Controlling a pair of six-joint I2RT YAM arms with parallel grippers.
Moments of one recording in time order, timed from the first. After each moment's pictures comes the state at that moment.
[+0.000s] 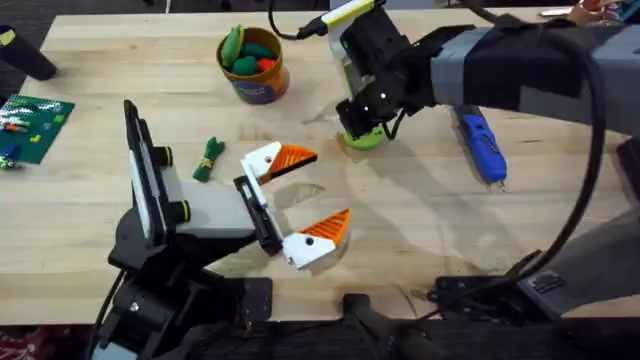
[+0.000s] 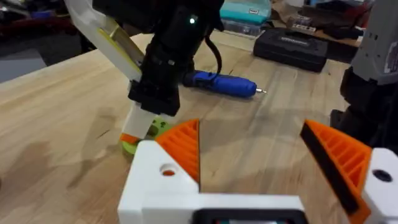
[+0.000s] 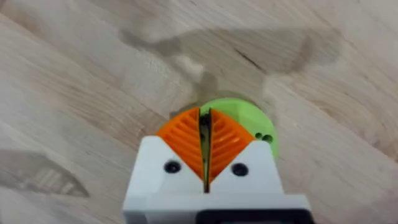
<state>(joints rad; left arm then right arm) -0.35 0.00 0.01 -0.07 0.75 -0.05 0.60 1.79 1.18 -0.53 0.02 0.03</state>
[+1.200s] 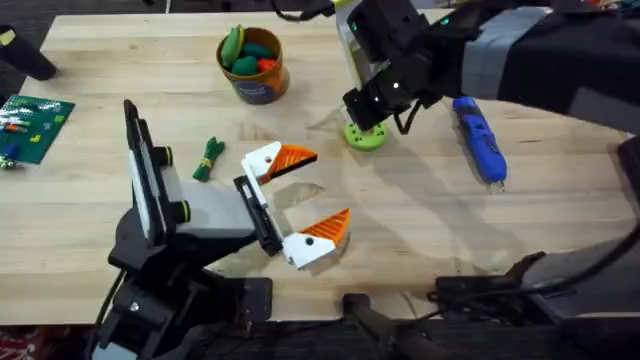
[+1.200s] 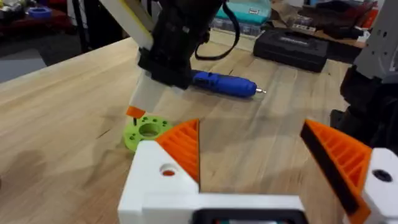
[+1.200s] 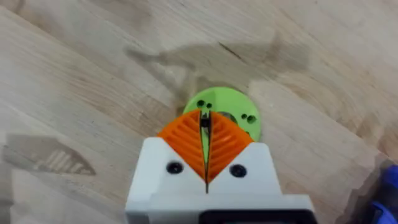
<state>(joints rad) -0.35 0.00 0.01 -0.07 0.75 -0.05 0.61 1.68 1.22 -0.65 0.08 0.03</state>
